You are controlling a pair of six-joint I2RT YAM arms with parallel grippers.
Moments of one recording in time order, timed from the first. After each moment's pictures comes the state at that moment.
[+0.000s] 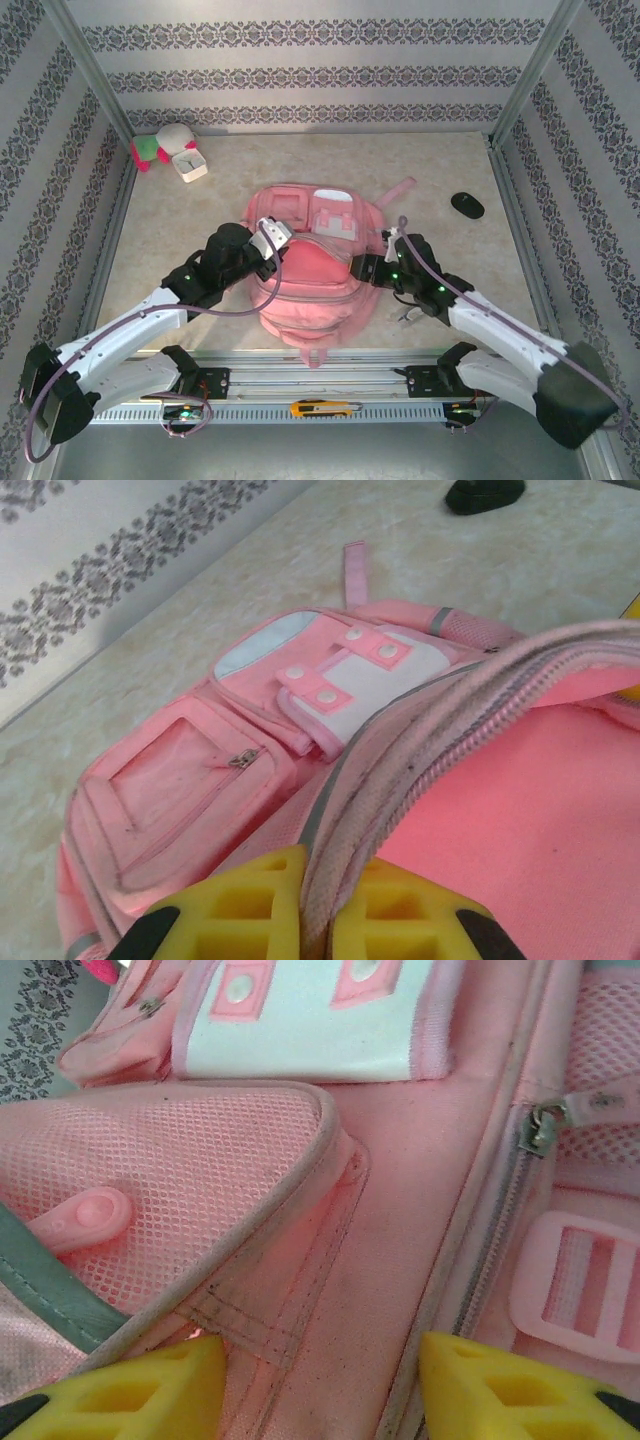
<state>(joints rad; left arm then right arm) -0.67 1.00 0.72 -0.17 -0.04 0.25 0.56 1.04 0.51 -0.09 -0.26 0.75</state>
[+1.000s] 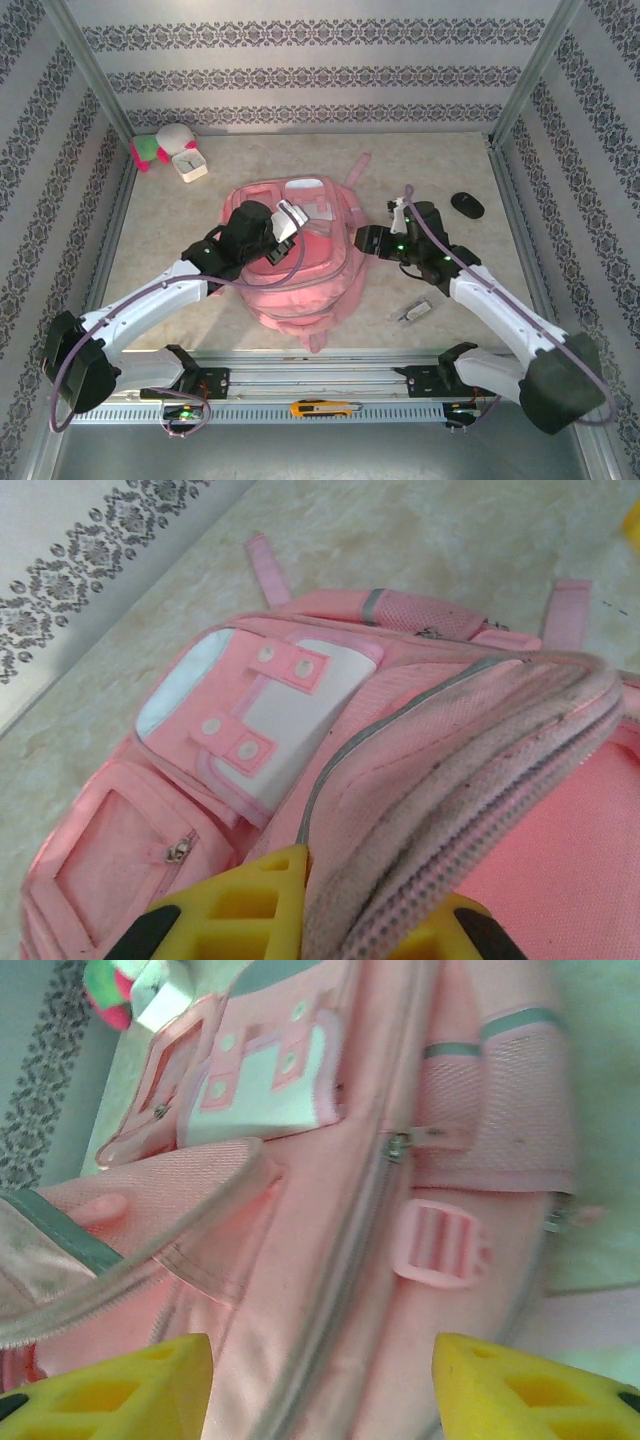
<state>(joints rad) -0.66 1.22 0.94 -0.29 -0.08 0.32 0.41 1.09 0.75 -0.31 -0.31 0.62</state>
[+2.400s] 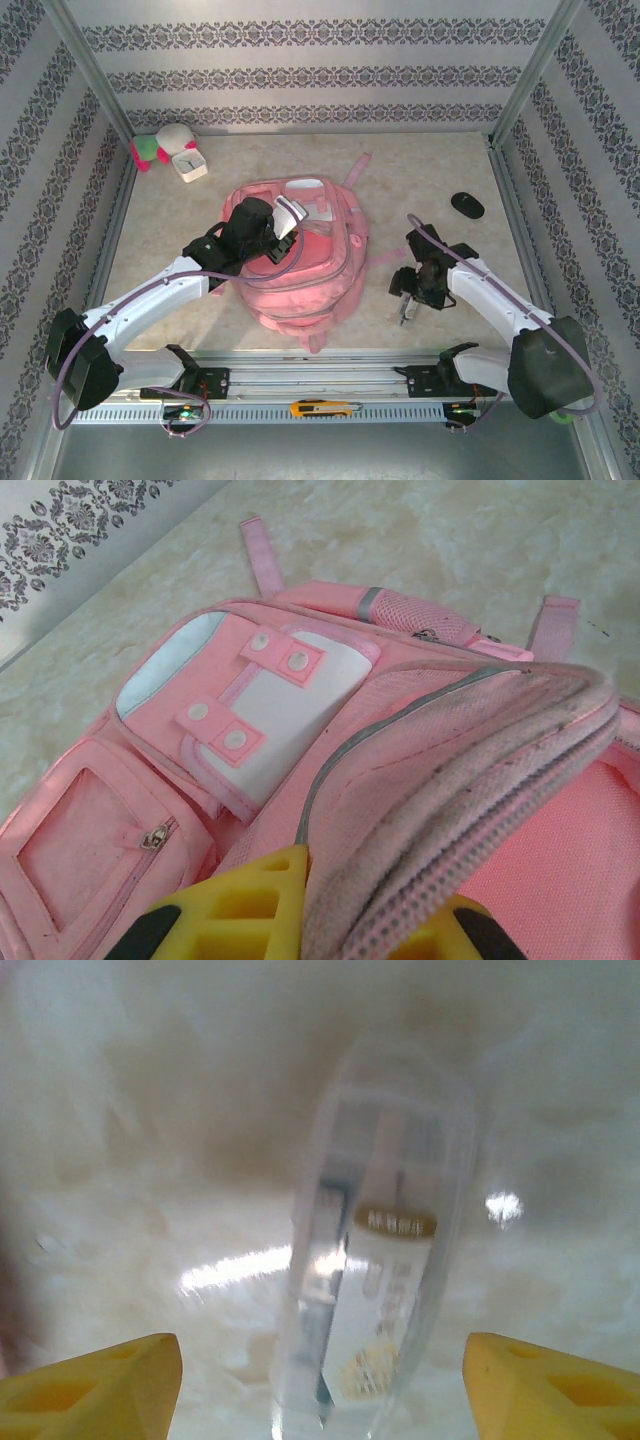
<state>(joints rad) -0.65 1.24 0.96 -0.32 -0.06 0.22 0.34 1.20 0.69 -0.93 -0.08 0.68</state>
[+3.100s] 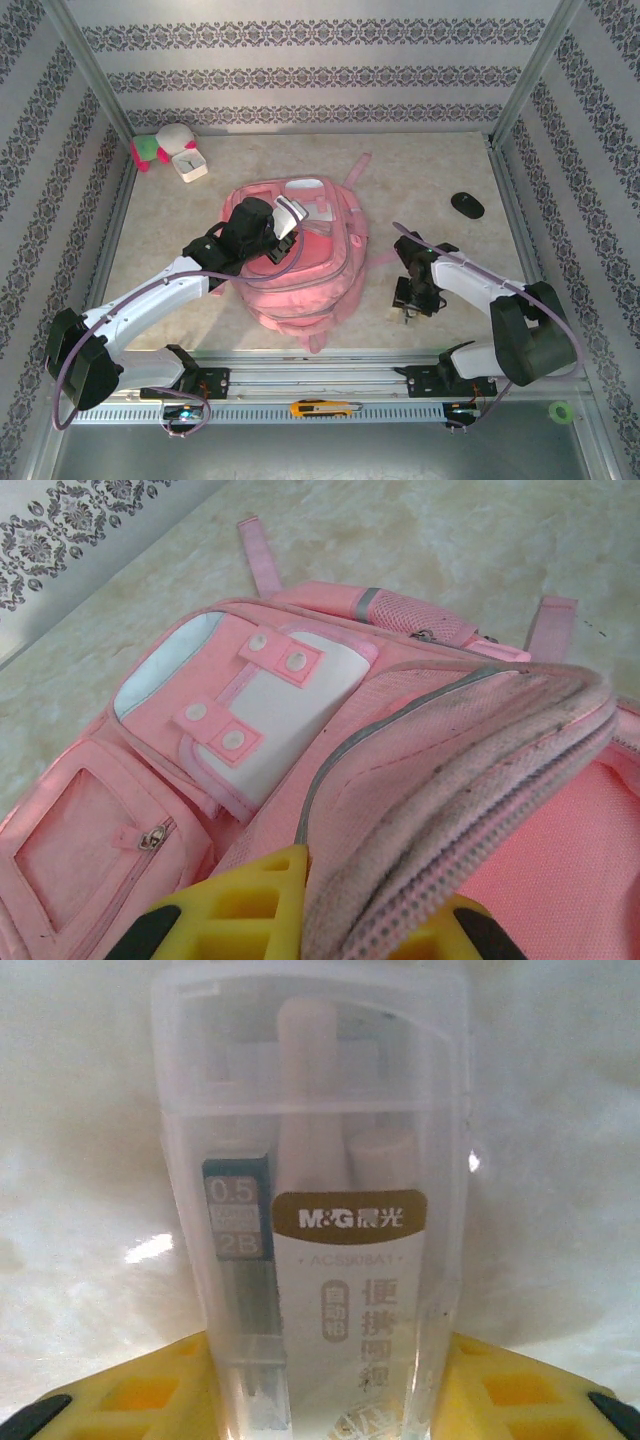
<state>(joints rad) -0.65 1.24 0.96 -0.32 -0.05 0.22 0.38 1.37 0.68 -0.87 -0.04 0.68</state>
